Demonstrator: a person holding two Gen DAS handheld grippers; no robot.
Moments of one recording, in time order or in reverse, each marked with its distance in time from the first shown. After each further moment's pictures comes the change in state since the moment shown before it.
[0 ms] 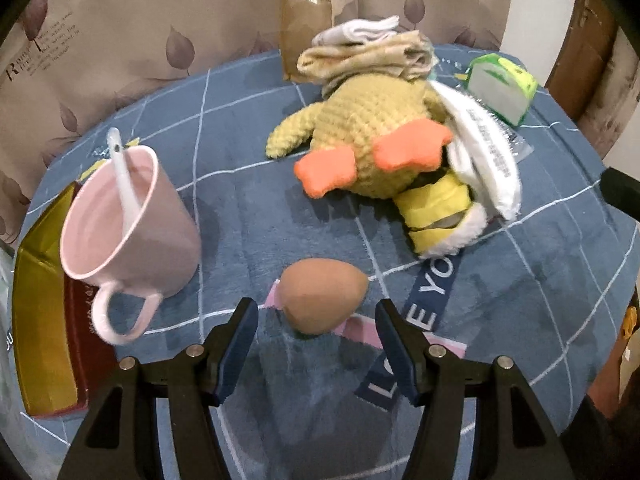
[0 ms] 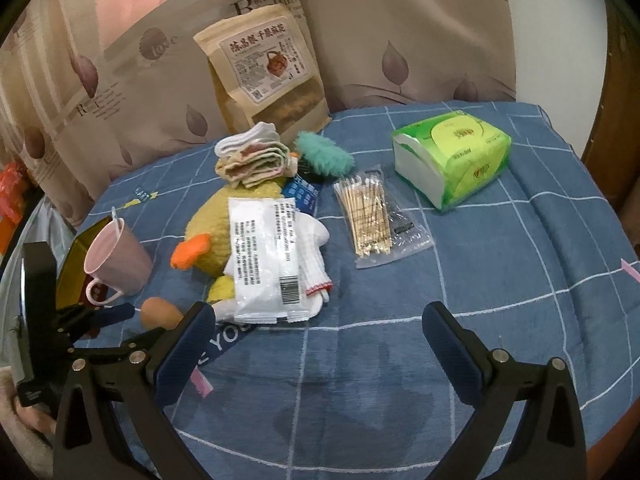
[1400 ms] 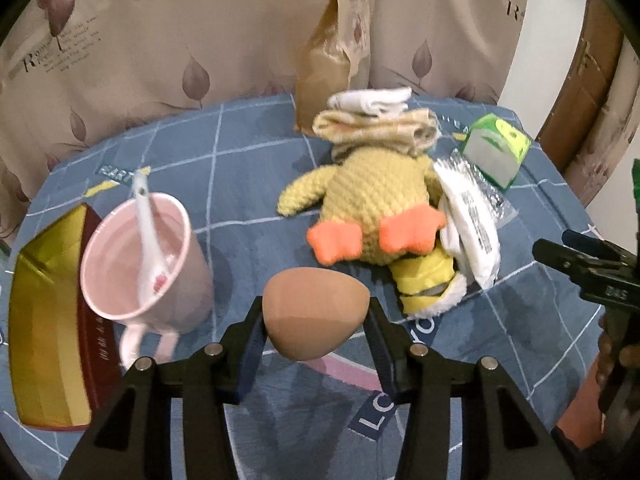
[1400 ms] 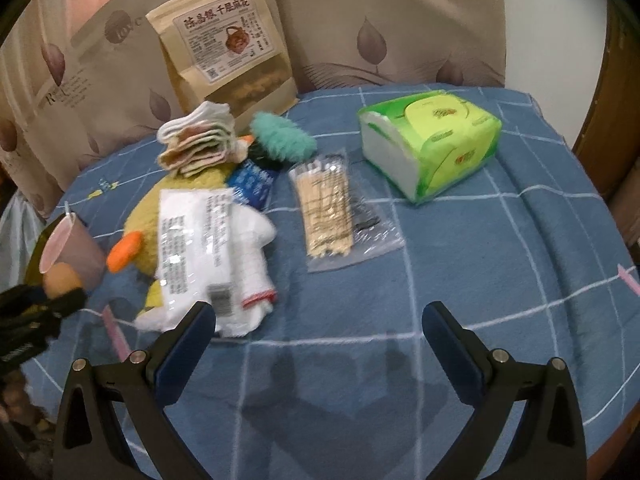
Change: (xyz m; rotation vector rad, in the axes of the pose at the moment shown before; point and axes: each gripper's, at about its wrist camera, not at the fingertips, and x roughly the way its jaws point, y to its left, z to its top) left arm -0.032 0.028 0.022 -0.076 -0.141 -0.060; right arm 0.036 -0.025 0.010 -0.020 0.049 -0.098
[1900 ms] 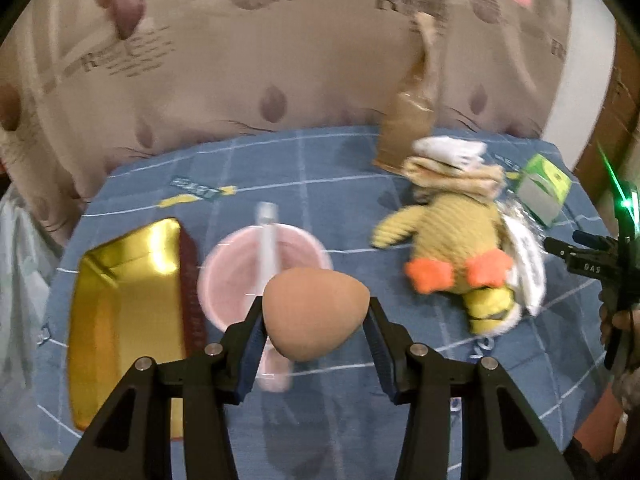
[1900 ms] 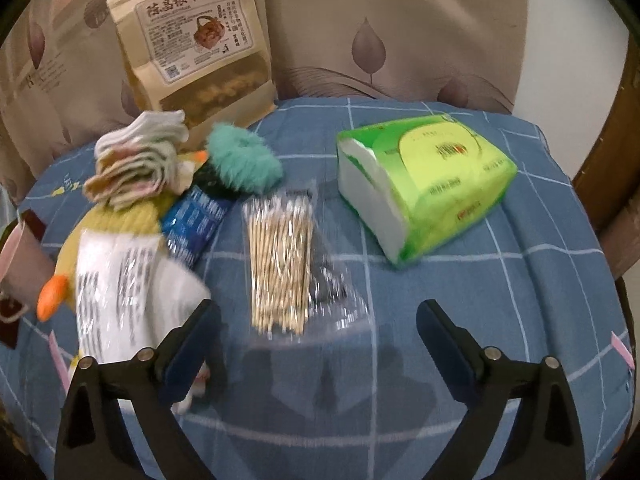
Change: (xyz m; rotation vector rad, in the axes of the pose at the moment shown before) left arm -0.039 0.068 0.009 -0.070 -0.066 0.156; right arm 0.051 -0.023 0.044 -0.080 -0.008 -0.070
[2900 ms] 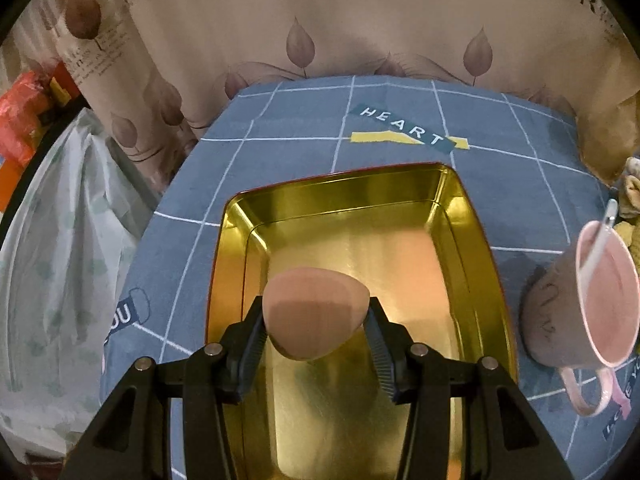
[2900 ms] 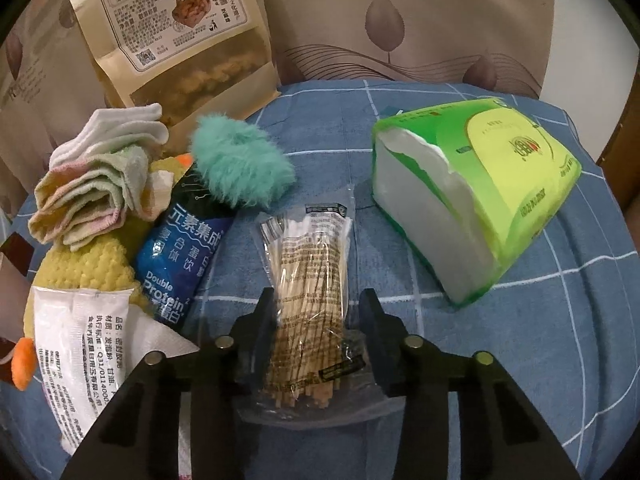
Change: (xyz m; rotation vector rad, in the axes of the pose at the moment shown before) left arm 0.075 0.198 -0.007 -0.153 0.181 0.282; right arm 0.050 0.011 0.017 0.047 0.047 0.036
